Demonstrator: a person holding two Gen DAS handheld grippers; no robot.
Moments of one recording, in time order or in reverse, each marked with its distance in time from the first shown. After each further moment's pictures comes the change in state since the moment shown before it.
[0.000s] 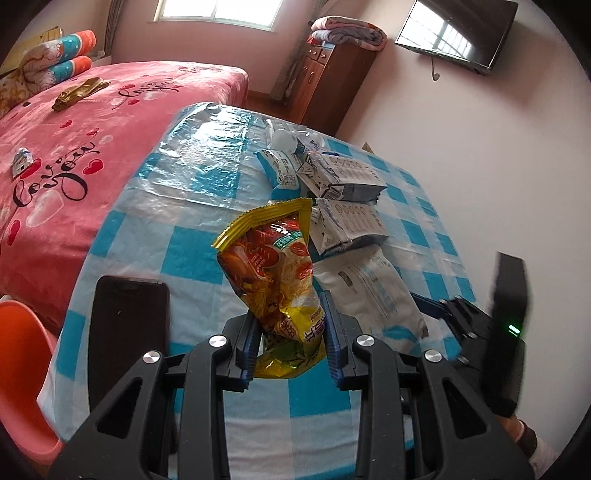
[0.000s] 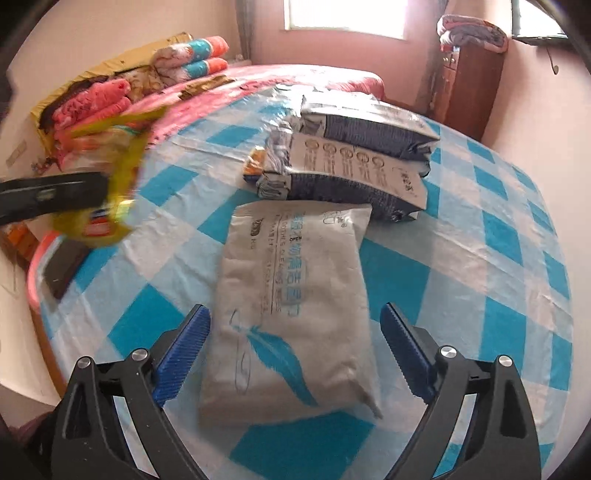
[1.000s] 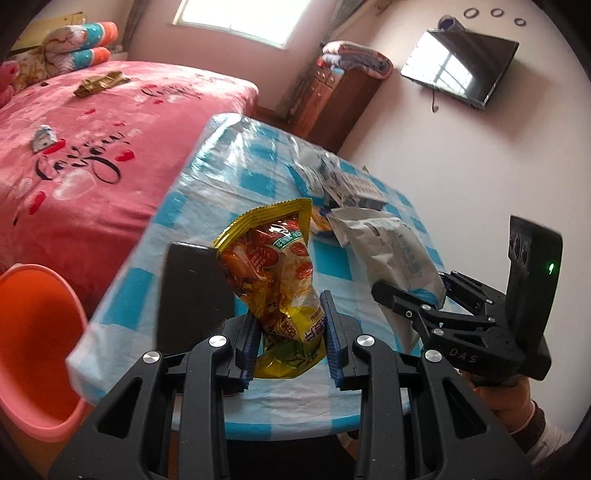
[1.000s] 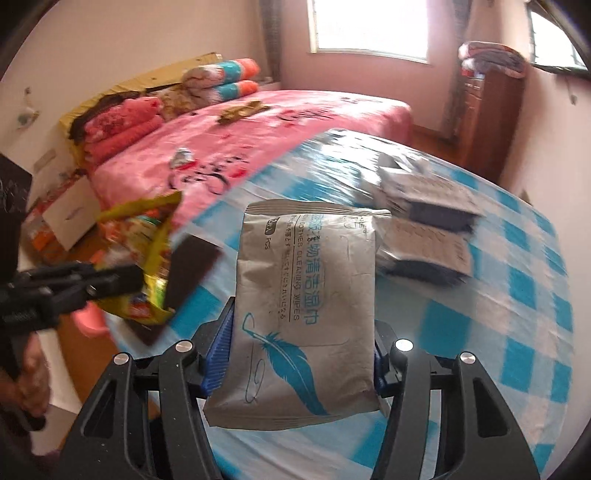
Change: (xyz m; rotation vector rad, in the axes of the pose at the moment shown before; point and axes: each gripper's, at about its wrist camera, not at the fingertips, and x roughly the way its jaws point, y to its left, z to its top) left arm -0.063 0.059 -0.031 -0.084 -0.091 -0.045; right arm -0.060 0.076 0.042 -0.044 -0.102 0.136
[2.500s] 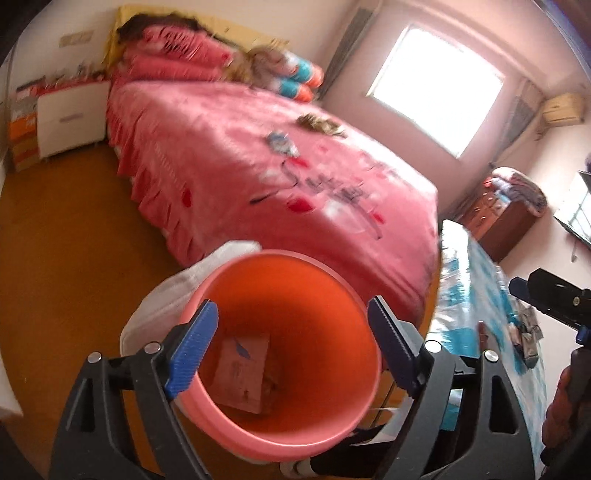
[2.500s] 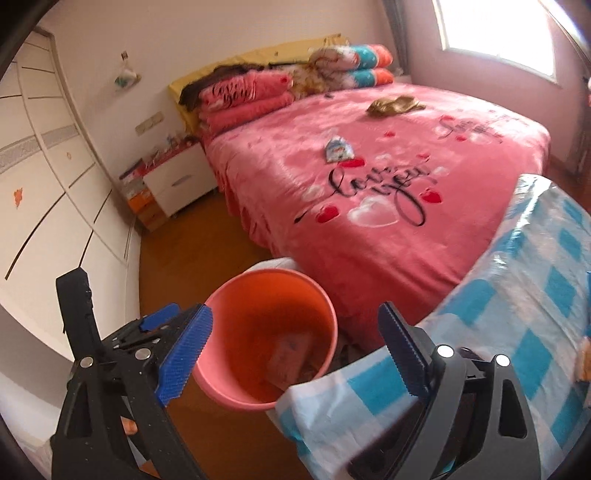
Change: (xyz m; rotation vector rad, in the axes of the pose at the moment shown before) left arm -0.117 0.224 -0.078 -0.432 -0.359 0.500; right arm 0.088 0.208 0.089 -0.190 0.039 0.409
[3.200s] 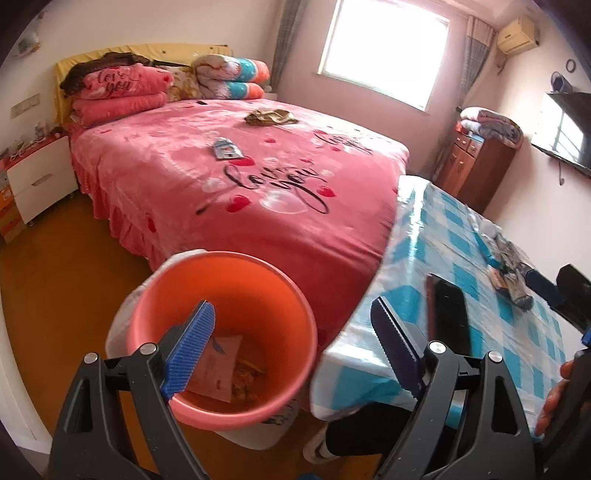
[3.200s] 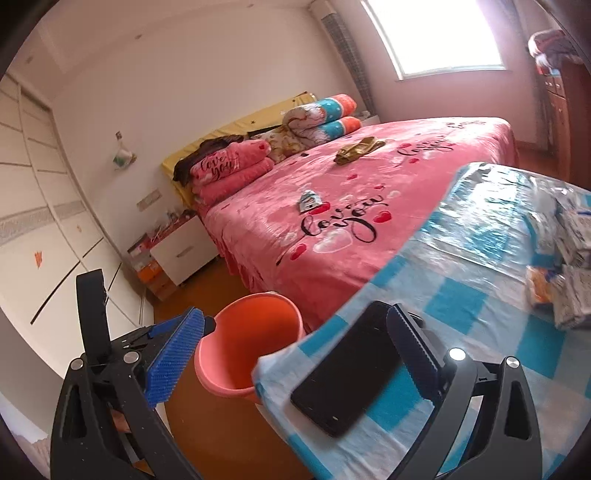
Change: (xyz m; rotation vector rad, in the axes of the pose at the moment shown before) left arm -0.022 -0.105 -0.013 0.250 0.069 -0.009; right arm -0.106 -0.079 -0.078 0.181 -0.248 0.036
